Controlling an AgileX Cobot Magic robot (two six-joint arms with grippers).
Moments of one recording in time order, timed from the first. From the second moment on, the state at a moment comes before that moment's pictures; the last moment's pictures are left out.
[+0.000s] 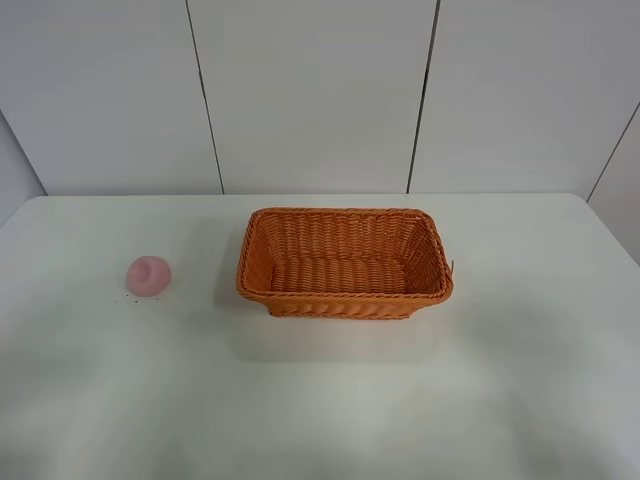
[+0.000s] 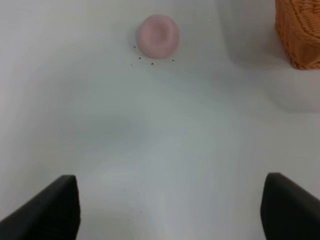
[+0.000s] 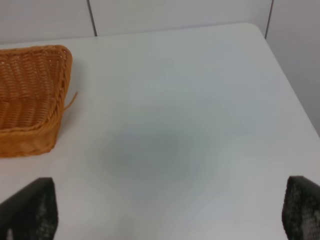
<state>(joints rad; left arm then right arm) 0.01 -0.01 -0.49 -0.05 1.06 0.05 0.00 0.00 -0.49 -0.05 1.02 0.14</state>
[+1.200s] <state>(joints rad) 0.01 0.96 -0.93 -0.09 0.79 0.13 0.00 0.00 -0.49 -0.05 1.02 0.14</state>
